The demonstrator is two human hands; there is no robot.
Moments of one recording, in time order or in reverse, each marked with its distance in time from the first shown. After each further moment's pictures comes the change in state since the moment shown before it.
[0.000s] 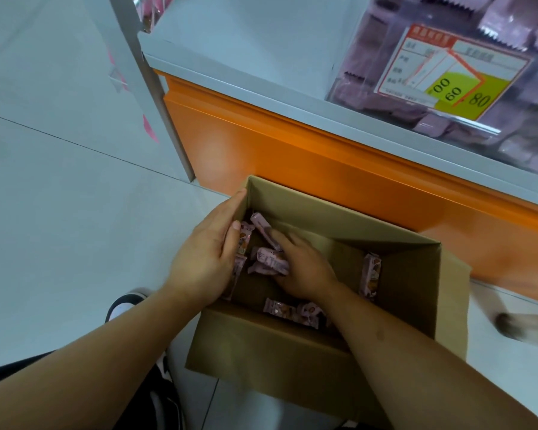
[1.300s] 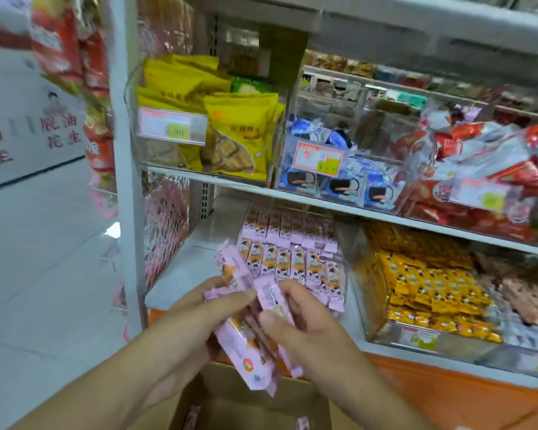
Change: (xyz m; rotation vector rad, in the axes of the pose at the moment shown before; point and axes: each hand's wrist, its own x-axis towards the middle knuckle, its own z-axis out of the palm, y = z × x) left_hand -0.081 0.320 -0.163 -0.919 -0.292 -0.040; right_hand -0.257 -0.204 -0.348 0.804 0.404 -0.094
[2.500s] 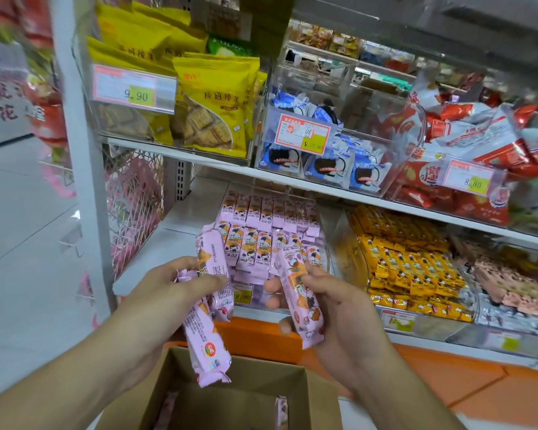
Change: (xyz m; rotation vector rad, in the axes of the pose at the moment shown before) left_hand 0.017 0.007 0.004 0.215 0.242 0.010; right_hand 0.011 0.014 -0.035 0.771 0.089 0.113
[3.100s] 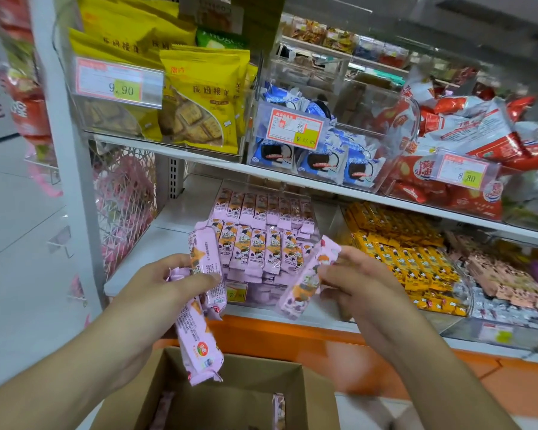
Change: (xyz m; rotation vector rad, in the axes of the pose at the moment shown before) left_hand 0.001 0.002 0.003 0.014 0.046 -0.009; right_hand 0.004 -0.030 -0.049 -0.426 0.242 -0.167
